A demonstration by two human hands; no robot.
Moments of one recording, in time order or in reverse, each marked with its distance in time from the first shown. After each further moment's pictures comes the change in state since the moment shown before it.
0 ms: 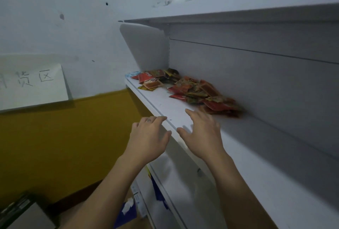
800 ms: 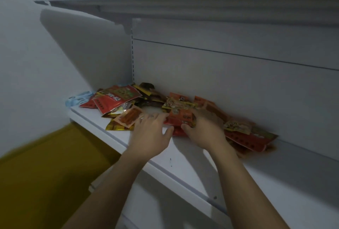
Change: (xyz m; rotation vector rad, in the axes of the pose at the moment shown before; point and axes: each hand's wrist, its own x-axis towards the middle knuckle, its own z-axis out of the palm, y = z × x) left_hand 0.320 -0.130 0.097 -0.227 -0.082 0.403; right_hand 0.281 -0.015 0.098 -0.217 0.085 0.432
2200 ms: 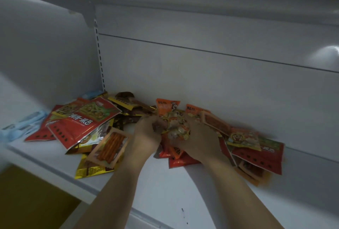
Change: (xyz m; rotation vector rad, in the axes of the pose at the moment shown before) left_hand 0.136 -0.048 0.074 -0.591 -0.123 -0.192; right_hand 0.087 0.008 0.057 0.027 0.061 0.179
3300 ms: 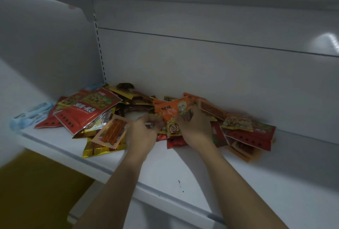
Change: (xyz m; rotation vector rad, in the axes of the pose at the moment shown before) left_hand -0.050 -0.021 0.002 -0.400 0.103 -0.019; right_hand -0.026 -0.014 0.002 0.472 0.134 0.190
